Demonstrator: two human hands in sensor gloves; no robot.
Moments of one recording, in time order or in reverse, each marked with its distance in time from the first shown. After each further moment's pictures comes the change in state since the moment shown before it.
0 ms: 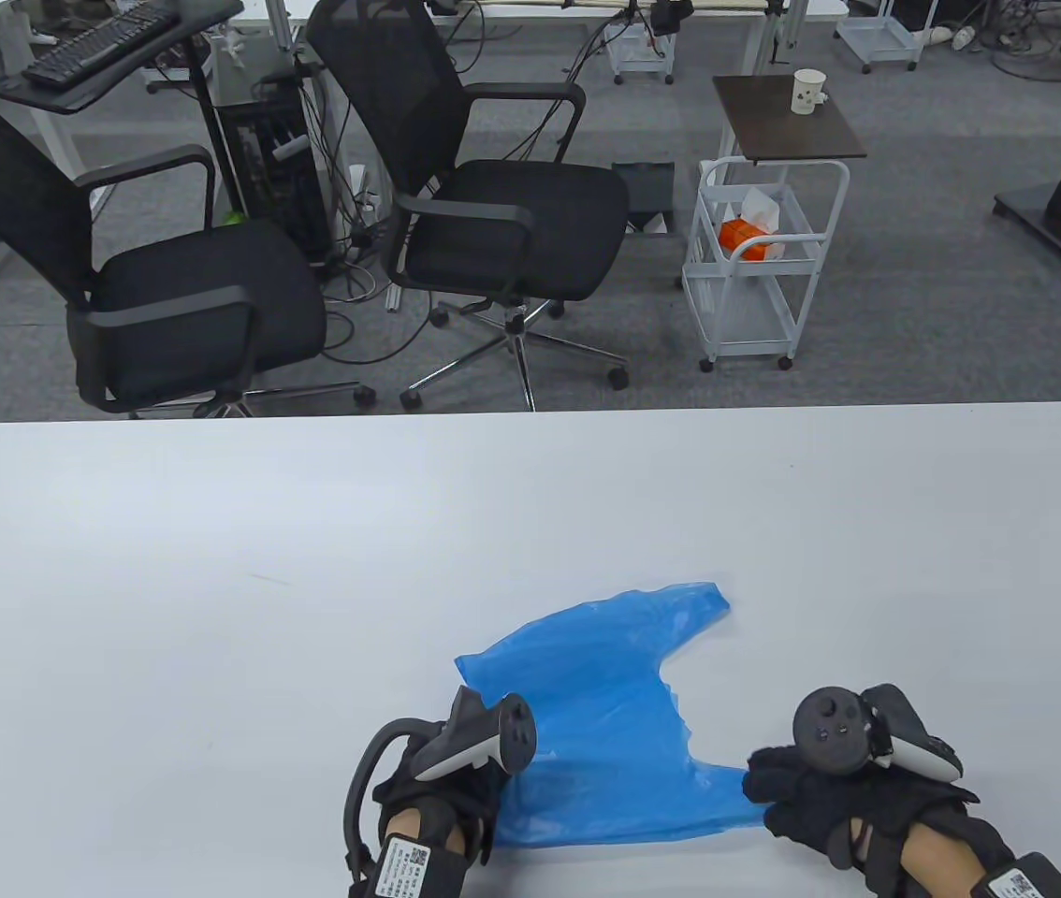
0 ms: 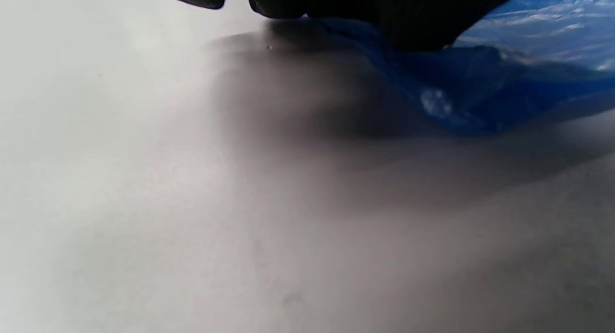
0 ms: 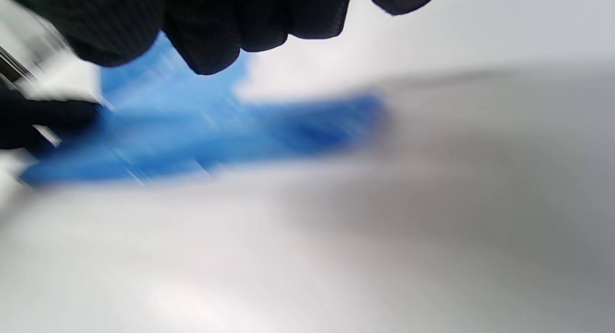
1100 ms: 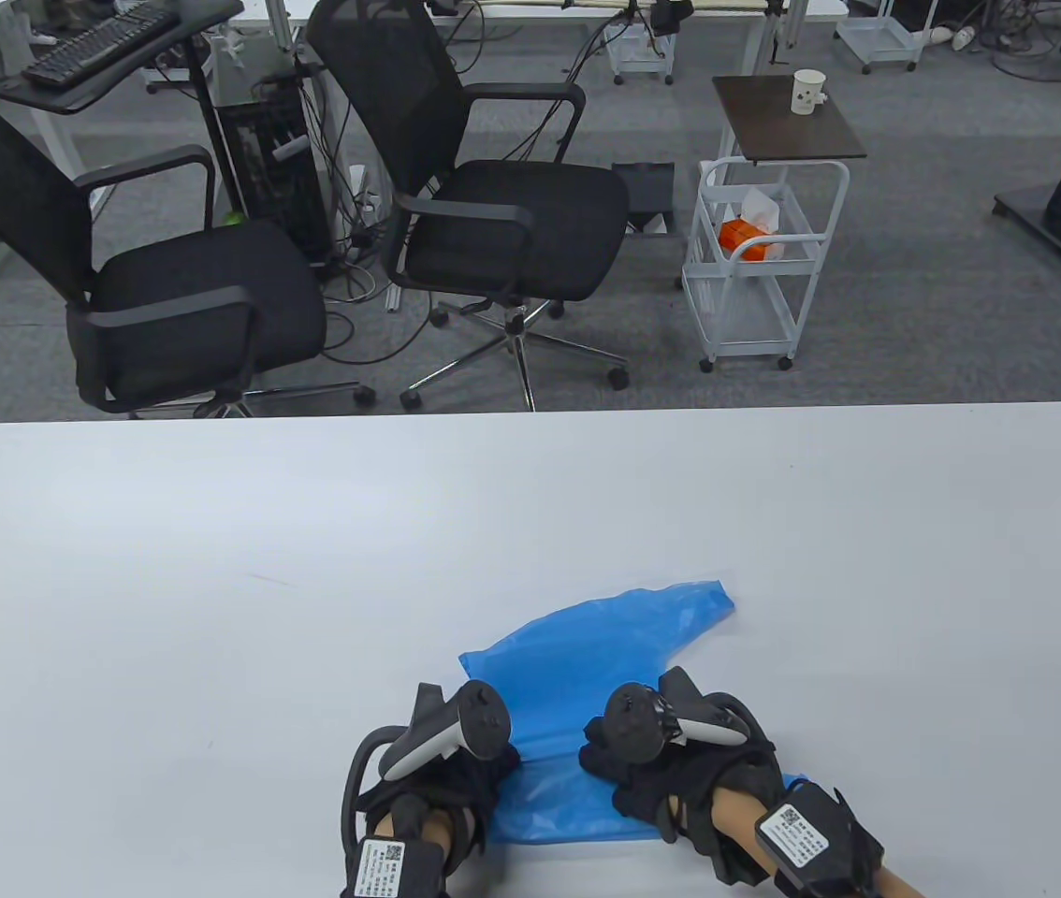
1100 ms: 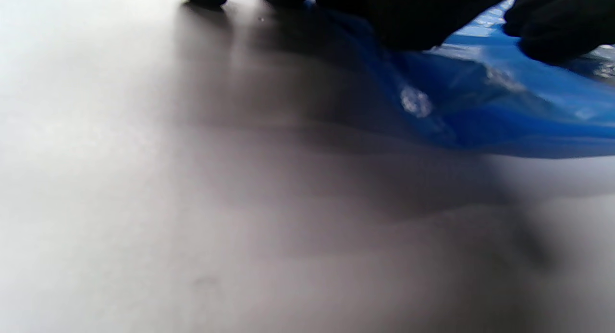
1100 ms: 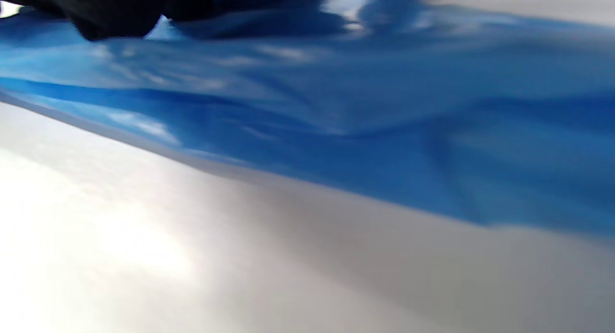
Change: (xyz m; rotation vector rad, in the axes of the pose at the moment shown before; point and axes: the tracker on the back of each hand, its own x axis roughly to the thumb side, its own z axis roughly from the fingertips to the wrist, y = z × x) left_hand -0.017 -0.007 -0.003 0.002 -0.045 0.243; right_hand 0.070 0.059 -0.106 0.175 0.011 0.289
